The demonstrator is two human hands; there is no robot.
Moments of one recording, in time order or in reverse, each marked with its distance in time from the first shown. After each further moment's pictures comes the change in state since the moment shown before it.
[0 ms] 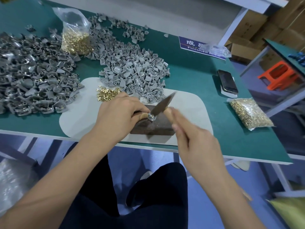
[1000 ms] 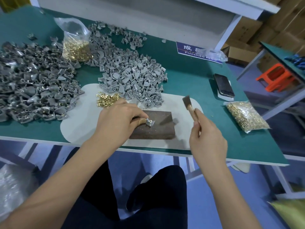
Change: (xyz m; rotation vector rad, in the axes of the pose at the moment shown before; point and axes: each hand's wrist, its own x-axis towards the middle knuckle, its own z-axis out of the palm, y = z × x) left_hand -0.002 0.001 0.001 -0.035 0.001 -0.026; right_hand 0.018 0.044 0.018 -0.056 0.121 0.367
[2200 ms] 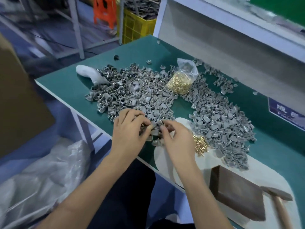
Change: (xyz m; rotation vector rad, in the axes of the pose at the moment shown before) left_hand -0.071 -0.165 -0.082 0.136 0.440 -0.508; right_hand 0.002 -0.270 0.140 0.419 -0.375 -0.549
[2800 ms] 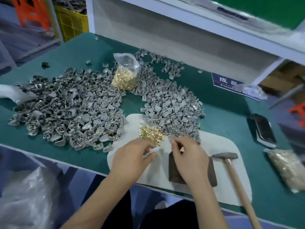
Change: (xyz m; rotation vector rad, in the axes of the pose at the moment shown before) left_hand -0.032 0.096 0.066 -0.187 -0.553 0.117; right_hand -0.063 0.100 -0.103 -0.353 0.225 0.263
